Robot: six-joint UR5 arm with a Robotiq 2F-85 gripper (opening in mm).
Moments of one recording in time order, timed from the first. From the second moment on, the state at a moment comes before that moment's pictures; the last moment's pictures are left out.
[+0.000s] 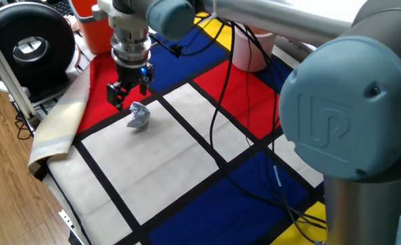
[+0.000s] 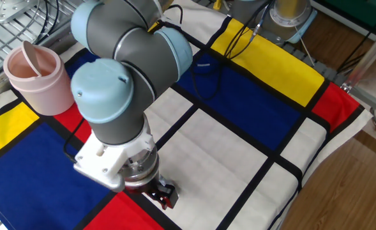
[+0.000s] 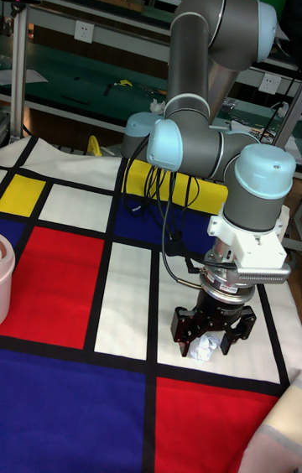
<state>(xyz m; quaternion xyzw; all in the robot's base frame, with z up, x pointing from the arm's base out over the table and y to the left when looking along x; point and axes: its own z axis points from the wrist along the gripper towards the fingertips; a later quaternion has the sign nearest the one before) 0.665 0.155 0.026 -0.08 0.99 0.04 0.05</state>
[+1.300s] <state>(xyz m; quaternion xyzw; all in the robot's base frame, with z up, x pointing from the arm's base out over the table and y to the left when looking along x) 0.650 0.171 0.021 -0.05 1.00 0.05 0.07</state>
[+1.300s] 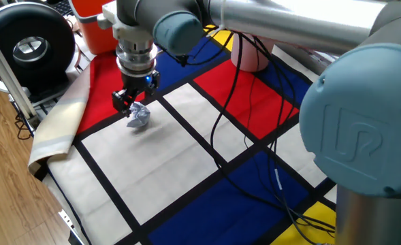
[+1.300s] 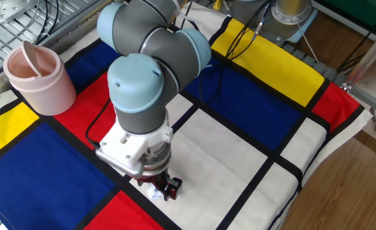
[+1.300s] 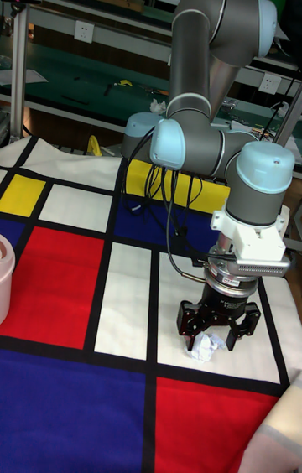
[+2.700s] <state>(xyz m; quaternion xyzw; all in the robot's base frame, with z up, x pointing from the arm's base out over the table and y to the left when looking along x) 0.649 0.128 0.040 -0.03 1.00 -0.01 0.05</state>
